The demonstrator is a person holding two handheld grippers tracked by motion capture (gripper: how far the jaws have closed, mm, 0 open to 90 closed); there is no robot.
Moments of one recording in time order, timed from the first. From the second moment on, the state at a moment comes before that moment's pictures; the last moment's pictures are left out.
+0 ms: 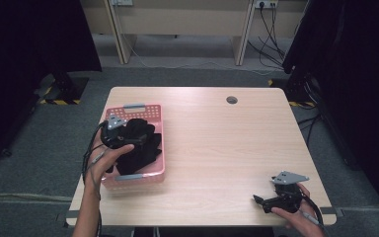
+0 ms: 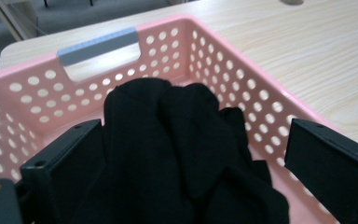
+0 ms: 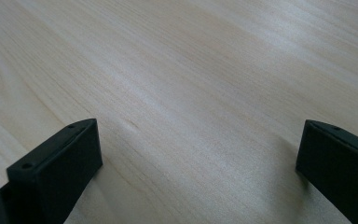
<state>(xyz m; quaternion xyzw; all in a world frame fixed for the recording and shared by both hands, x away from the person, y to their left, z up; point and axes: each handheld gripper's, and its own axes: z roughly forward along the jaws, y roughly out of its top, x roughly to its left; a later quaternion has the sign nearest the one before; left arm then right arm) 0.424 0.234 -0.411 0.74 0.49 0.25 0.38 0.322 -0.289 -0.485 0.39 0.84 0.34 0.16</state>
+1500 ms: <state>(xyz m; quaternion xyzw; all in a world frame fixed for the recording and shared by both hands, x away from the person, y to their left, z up) 0.427 0.240 -0.440 0.70 0.55 0.25 0.38 0.323 -0.289 -0.485 0.39 0.84 0.34 0.16</state>
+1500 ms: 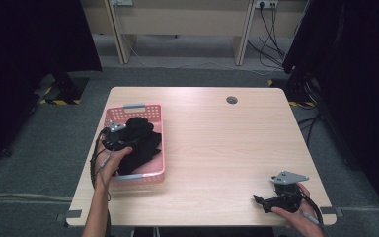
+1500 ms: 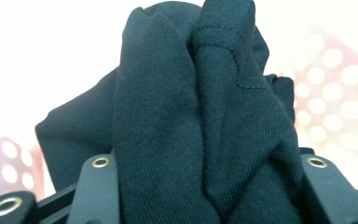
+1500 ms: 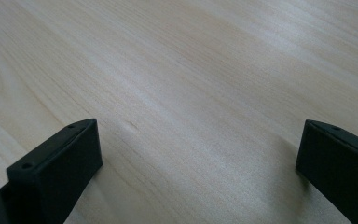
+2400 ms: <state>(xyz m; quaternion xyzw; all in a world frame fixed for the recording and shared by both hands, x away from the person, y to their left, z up) 0.407 0.241 -0.392 0.67 0.52 0.29 0.44 0.324 -0.289 -0.485 0.39 0.84 0.34 0.16</state>
